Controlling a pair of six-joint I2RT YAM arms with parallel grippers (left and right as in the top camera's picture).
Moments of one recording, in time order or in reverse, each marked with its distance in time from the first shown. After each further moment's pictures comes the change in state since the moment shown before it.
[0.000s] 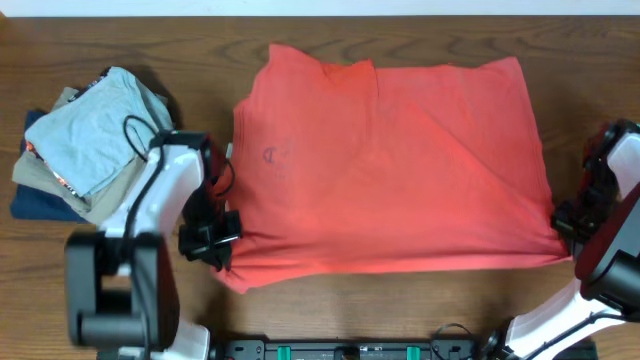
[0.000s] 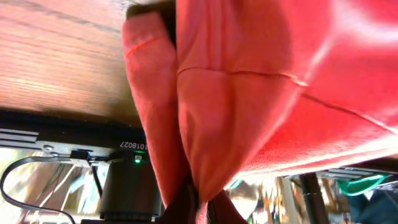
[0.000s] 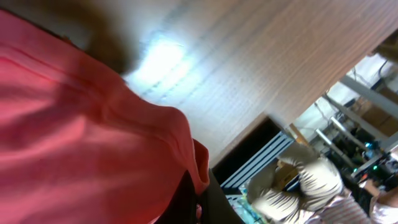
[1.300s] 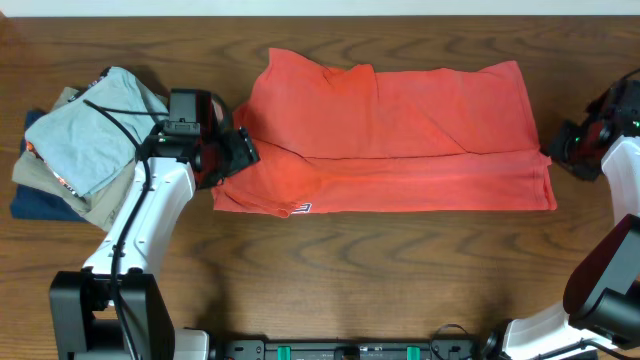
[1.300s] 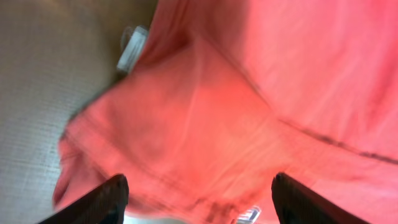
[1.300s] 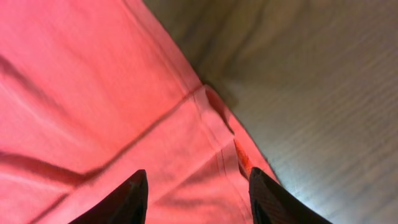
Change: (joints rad) left arm 0.001 -0.097 0.000 0.800 0.056 -0.218; right arm 0.081 -0.158 -0.026 0.690 -0.454 -0.190
